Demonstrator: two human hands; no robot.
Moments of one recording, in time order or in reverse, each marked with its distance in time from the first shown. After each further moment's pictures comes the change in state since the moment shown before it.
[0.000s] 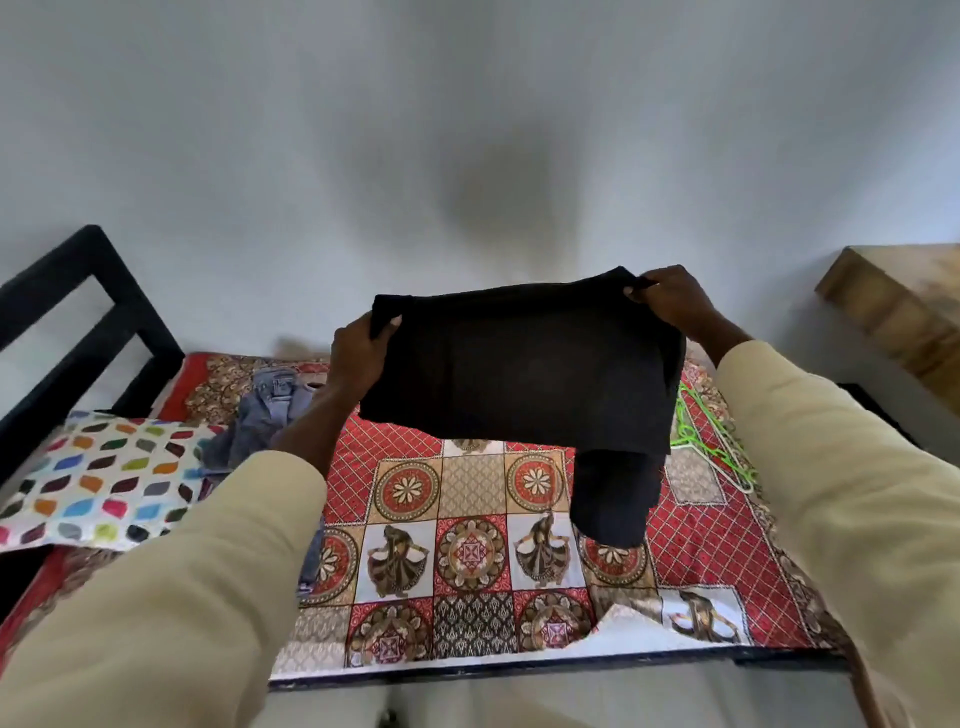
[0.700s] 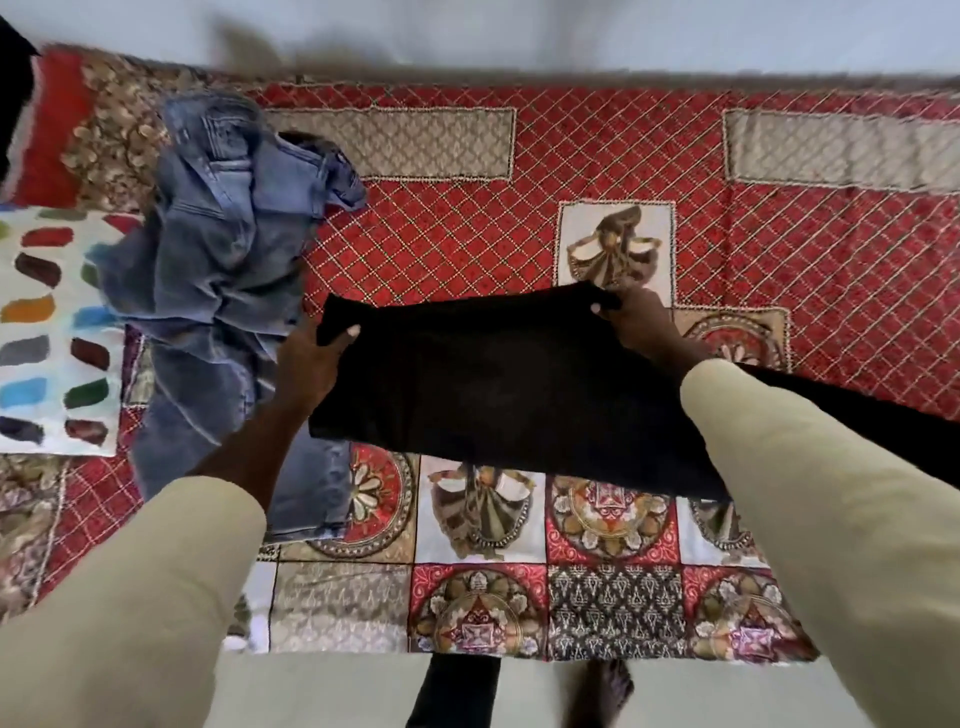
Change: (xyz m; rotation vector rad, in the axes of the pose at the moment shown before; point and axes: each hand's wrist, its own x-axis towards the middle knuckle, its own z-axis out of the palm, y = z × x) left_hand 0.067 -0.576 0.147 0.211 -0.176 -0.582; right_hand 0.120 0.235 0.601 -0.303 -0.497 0.186
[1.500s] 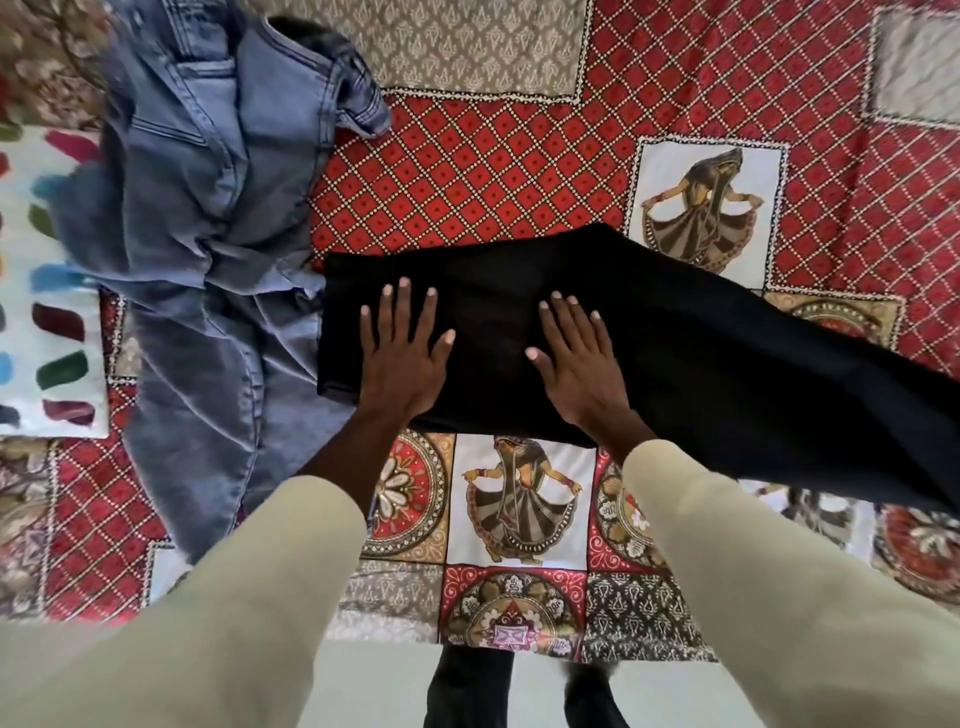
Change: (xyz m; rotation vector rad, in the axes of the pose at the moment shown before) left_hand 0.014 -0.037 0.102 0.710 -0.139 0.360; right_hand -0.009 -0.027 0.177 -0.432 0.027 -0.370
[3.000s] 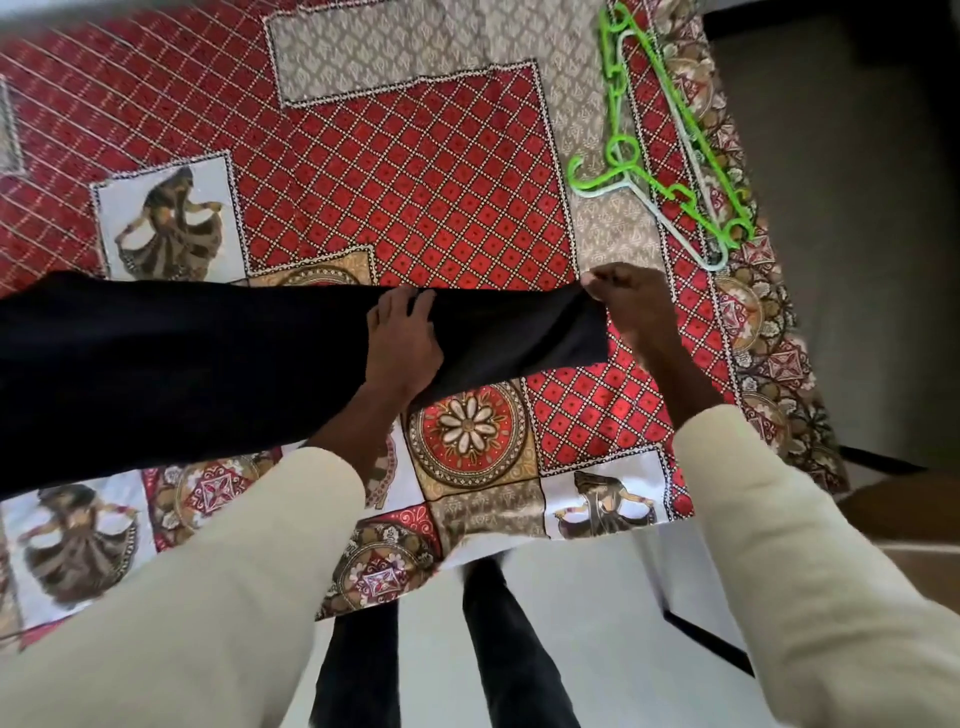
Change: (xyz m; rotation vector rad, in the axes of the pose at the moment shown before) left_hand -0.050 0.626 0.024 -0.139 0.006 0.354; right_hand -0.308 0.554 -0.196 1.138 0.390 0.709
